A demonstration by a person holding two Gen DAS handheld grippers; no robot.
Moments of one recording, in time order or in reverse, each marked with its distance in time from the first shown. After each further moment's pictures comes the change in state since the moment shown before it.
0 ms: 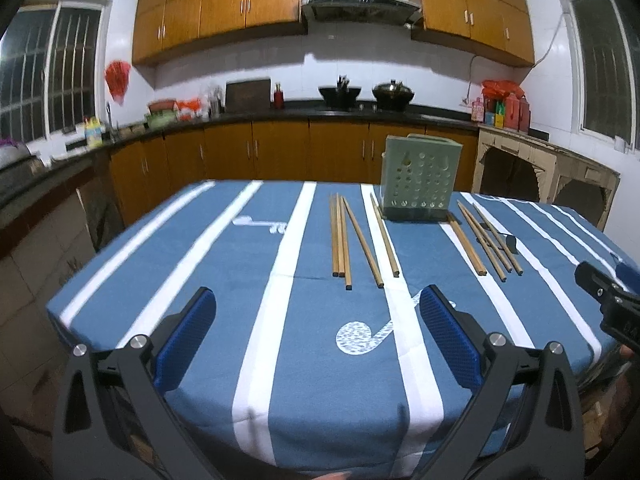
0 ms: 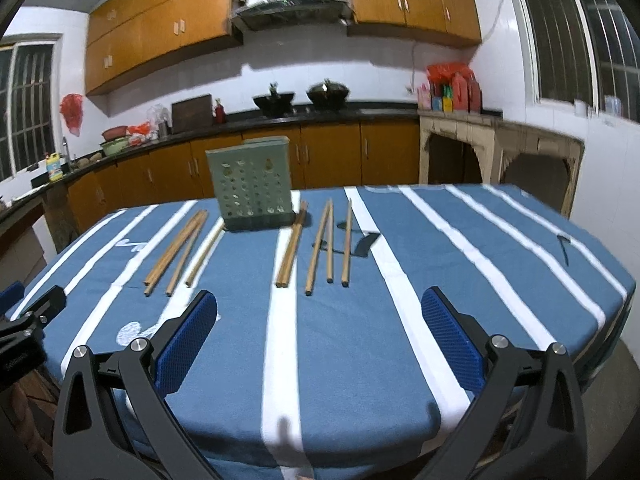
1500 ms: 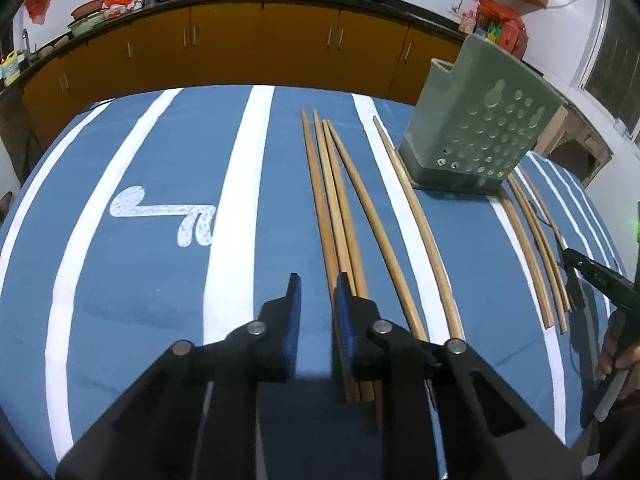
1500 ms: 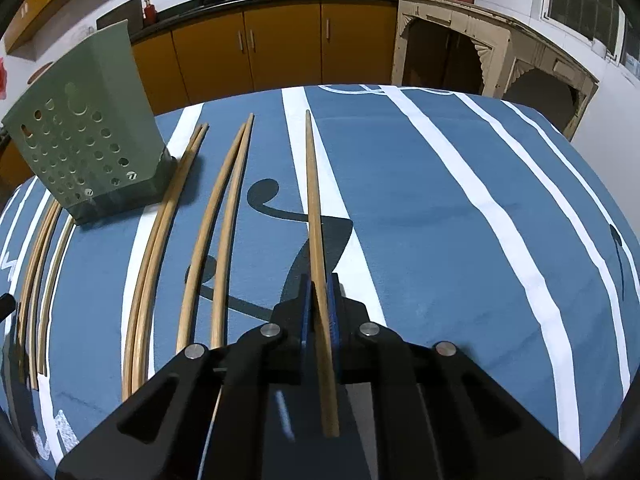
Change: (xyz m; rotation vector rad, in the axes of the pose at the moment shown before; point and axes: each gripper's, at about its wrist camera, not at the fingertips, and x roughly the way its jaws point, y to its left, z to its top) left arm 0.232 0.015 0.069 0.008 0.455 -0.214; right arm 0.206 -0.043 0.056 0.045 0.437 -0.125
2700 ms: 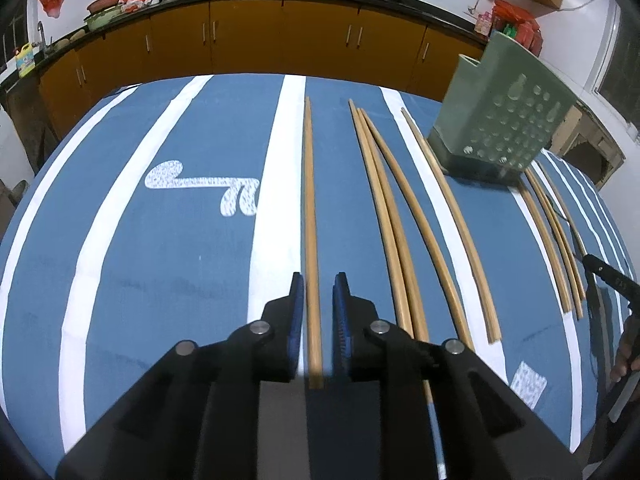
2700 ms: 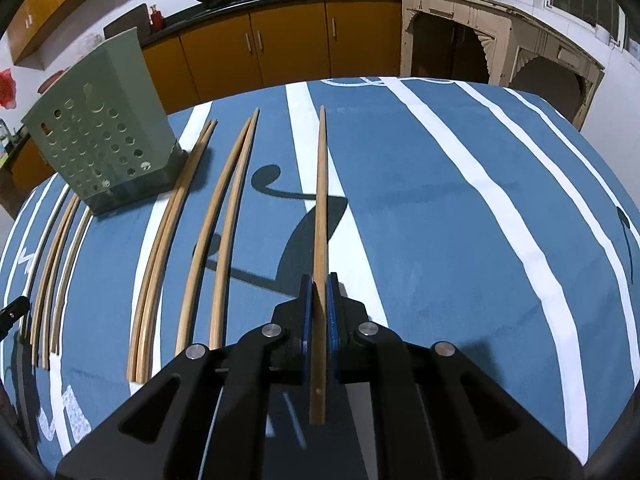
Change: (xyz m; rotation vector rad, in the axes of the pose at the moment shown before) left arm -0.008 0.018 -0.020 -0.026 0.000 0.059; right arm -0.006 -0.013 -0.015 0.017 0.014 0.063
